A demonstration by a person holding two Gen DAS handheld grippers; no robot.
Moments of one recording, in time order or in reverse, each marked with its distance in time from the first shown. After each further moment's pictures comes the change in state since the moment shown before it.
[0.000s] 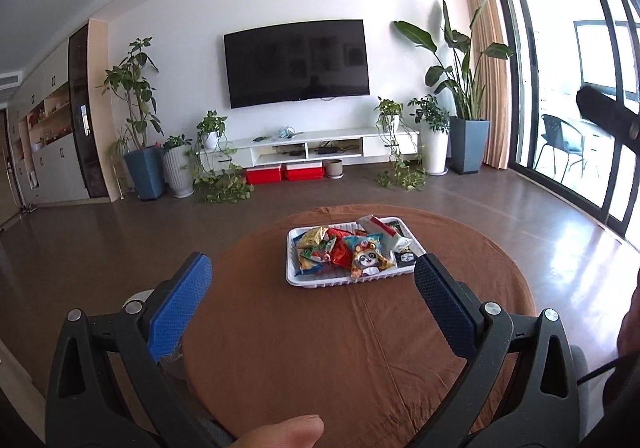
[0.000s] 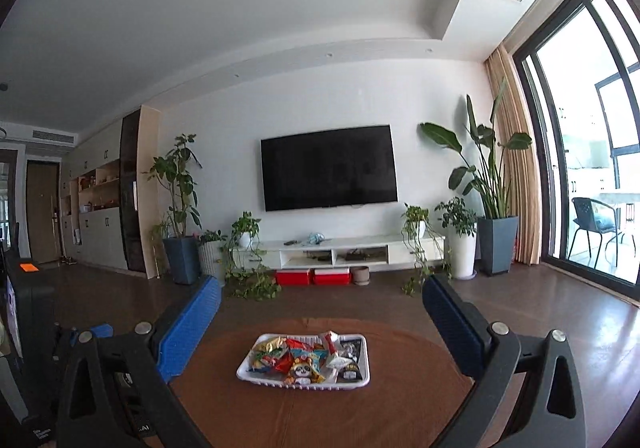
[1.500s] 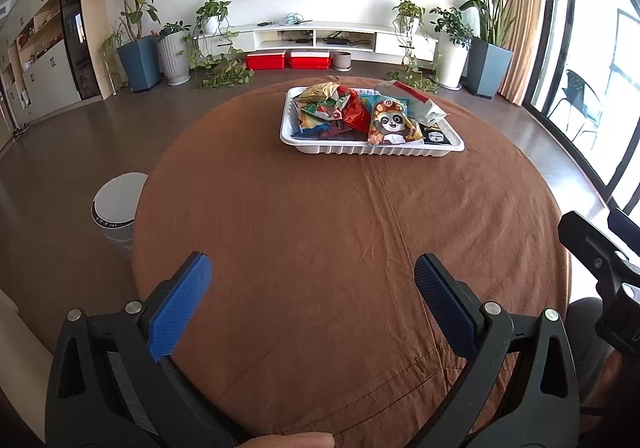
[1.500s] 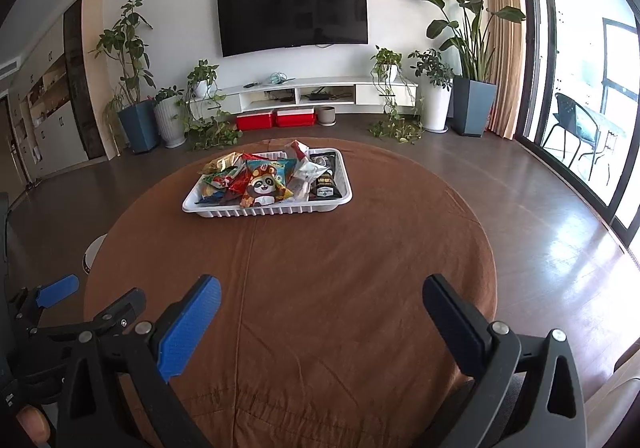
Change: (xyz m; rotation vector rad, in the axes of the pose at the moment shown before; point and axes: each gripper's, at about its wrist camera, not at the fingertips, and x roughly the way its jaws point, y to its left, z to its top) left arm 0.139 0.016 -0.101 -0.113 0.412 -0.021; right arm 0.075 0.002 -0.142 0.014 0.571 -0.139
